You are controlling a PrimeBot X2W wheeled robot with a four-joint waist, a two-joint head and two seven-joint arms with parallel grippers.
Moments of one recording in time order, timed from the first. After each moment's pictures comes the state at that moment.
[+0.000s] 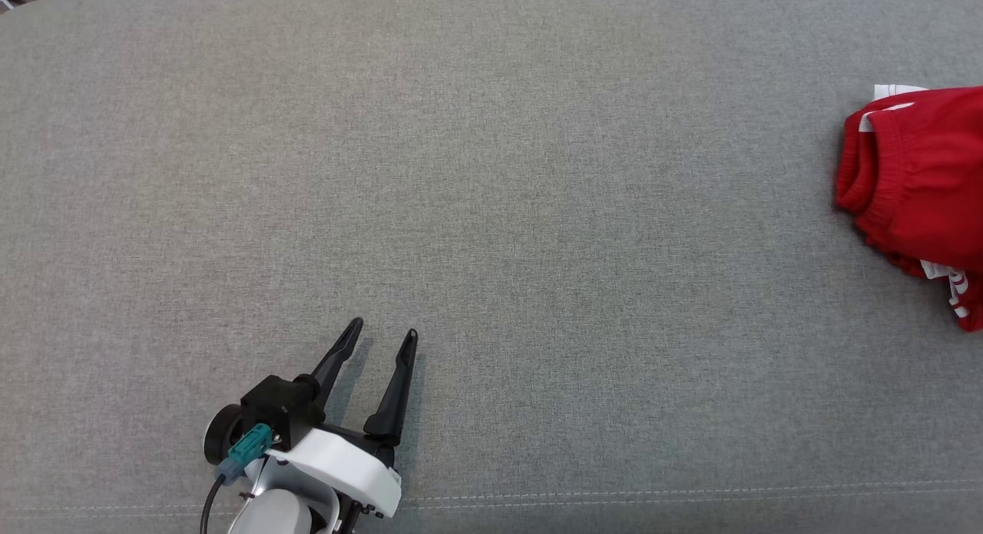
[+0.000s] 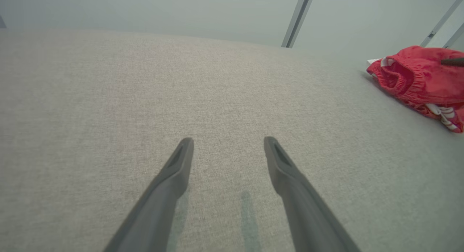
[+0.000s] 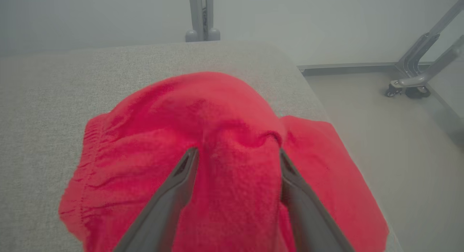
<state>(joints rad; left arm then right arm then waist) -0.19 0.05 -0.26 0.37 -0.29 -0.12 -0.26 -1.01 -0.50 0.58 1.28 0.76 0.13 -0.08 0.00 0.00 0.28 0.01</state>
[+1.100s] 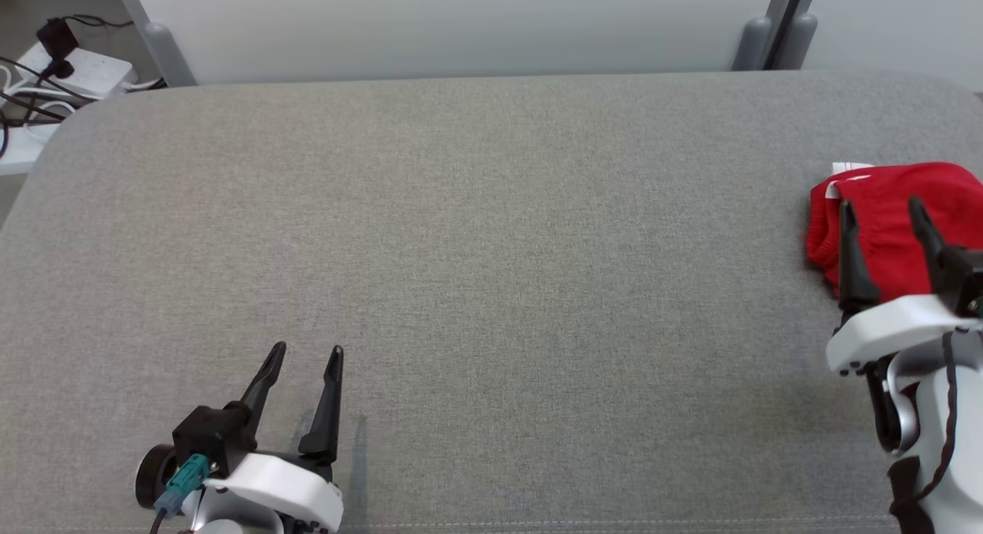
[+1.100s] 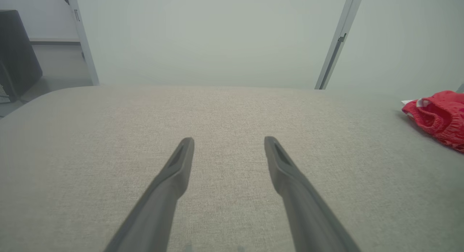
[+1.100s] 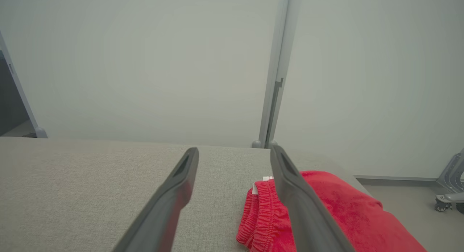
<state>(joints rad) -0.12 0.05 -0.08 0.35 -0.21 -0.12 -0.26 -0.48 -0.12 -0.11 0.56 0.02 0.13 -0.25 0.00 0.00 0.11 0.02</state>
